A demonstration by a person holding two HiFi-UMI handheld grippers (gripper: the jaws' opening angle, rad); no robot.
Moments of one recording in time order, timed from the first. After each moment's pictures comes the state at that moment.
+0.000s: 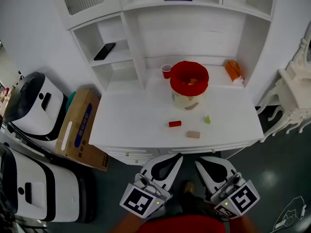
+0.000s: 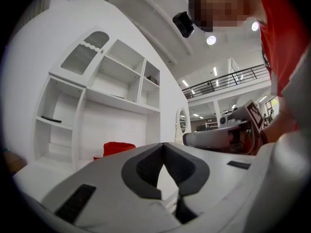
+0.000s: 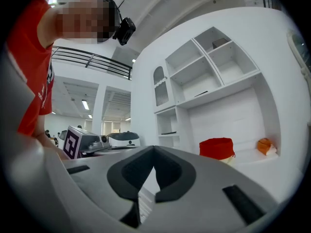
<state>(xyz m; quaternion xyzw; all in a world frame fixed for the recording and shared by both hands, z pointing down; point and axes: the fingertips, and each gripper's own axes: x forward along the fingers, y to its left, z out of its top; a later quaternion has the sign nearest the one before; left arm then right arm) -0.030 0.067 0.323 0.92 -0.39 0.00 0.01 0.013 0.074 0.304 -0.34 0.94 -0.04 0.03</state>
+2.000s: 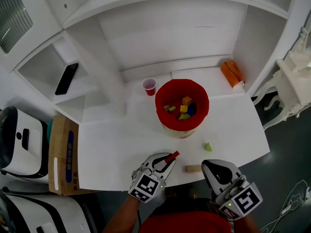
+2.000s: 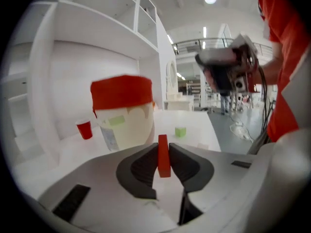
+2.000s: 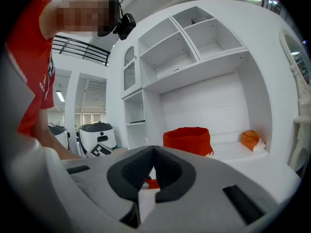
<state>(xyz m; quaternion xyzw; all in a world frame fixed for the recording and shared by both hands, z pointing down) -0.040 -0.150 0.503 0.94 -0.26 0.23 0.02 0.039 -0.114 0.362 -0.43 0.90 -0.10 -0.03</state>
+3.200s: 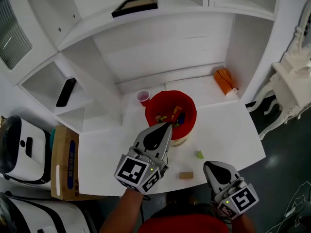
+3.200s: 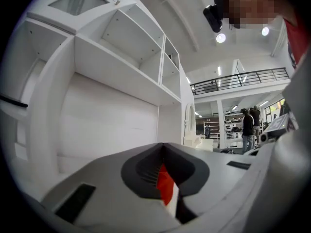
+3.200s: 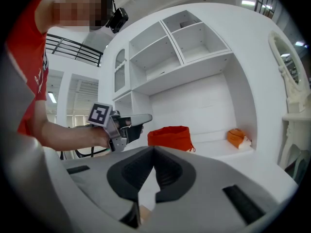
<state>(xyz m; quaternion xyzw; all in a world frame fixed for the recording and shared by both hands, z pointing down) 0.002 -0.233 0.311 0.93 -0.37 -0.01 0.02 0.093 -0.120 0.373 -0.47 0.88 -0.11 -0.02</state>
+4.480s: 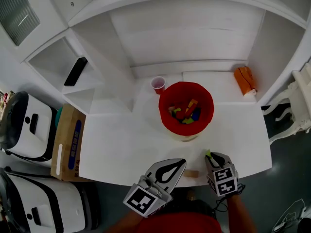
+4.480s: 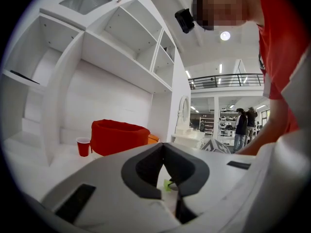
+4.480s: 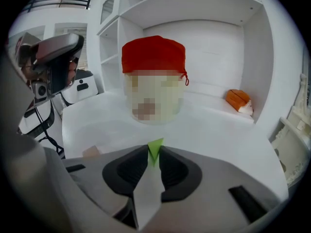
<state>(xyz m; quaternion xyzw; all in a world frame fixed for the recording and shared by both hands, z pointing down) 0.003 -0.137 0.391 0.93 -0.35 0.04 0.10 0.103 -0.175 0.564 -0.45 0.82 -0.18 -0.32</state>
